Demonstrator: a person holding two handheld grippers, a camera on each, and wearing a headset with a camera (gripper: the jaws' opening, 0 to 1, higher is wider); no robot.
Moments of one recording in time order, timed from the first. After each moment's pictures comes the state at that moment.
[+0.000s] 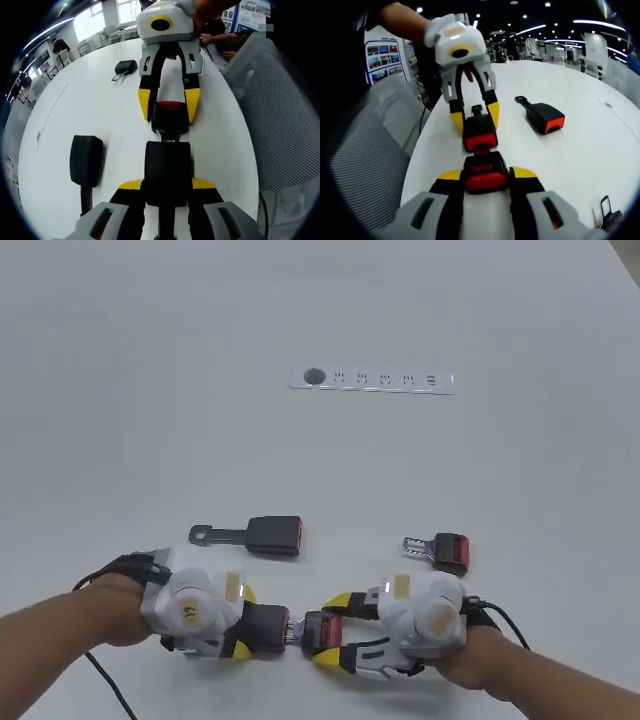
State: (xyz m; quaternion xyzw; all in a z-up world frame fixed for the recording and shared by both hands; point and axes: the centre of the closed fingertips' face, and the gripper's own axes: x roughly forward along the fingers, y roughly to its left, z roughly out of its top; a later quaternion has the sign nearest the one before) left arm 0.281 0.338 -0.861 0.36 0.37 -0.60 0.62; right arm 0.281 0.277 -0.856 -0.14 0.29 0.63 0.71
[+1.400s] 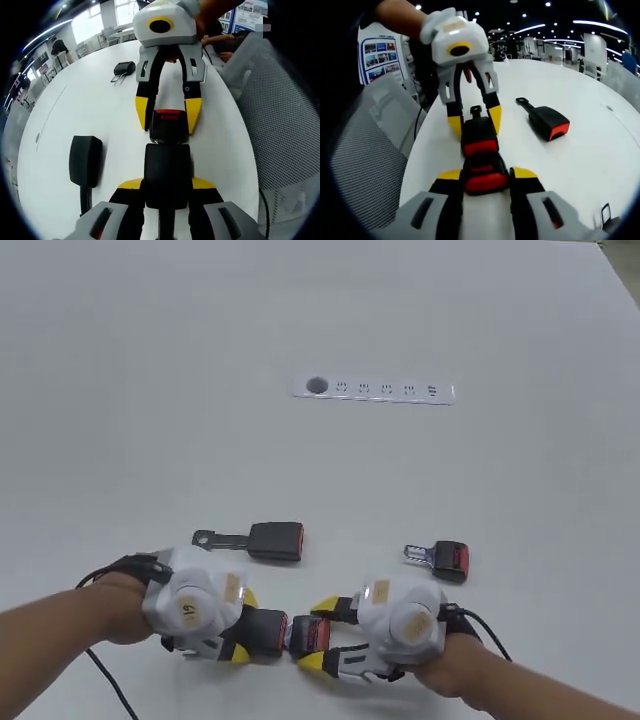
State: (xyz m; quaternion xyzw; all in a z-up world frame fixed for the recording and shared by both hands) left arm 0.280 0.339 -0.861 0.35 0.36 -0.61 0.62; right arm 0.283 0.289 -0.858 -0.15 0.29 0.62 0.71
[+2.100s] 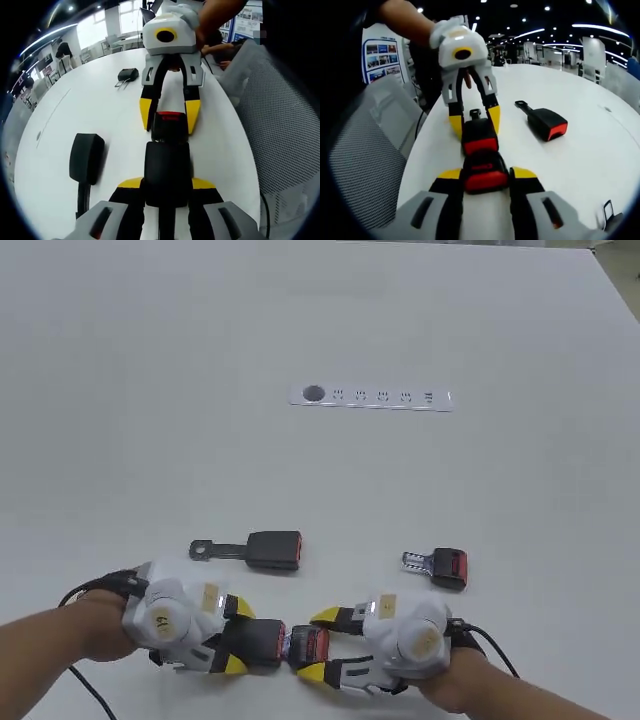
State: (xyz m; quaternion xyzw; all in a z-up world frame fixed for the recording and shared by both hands) left arm 0.282 0.339 -0.860 0.32 0.33 -0.62 0.64; right arm 0.283 0.285 -0.857 -0.14 0.27 0.62 0.72
